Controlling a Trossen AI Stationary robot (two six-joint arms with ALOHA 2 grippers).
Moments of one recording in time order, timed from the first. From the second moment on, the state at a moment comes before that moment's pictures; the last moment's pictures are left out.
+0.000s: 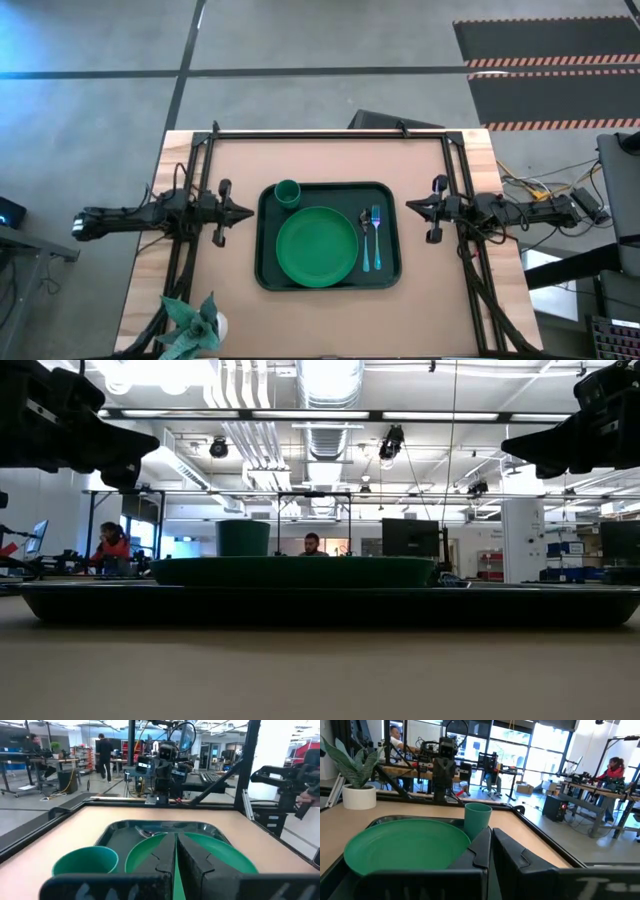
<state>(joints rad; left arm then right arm) 0.07 0.07 0.01 0.06 0.07 -0.04 0.10 0.01 0.01 0.04 0.26 -0.18</state>
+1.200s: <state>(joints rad) 0.07 0.10 0.00 0.07 0.07 -0.02 0.10 0.06 0.01 0.05 0.27 -0.14</state>
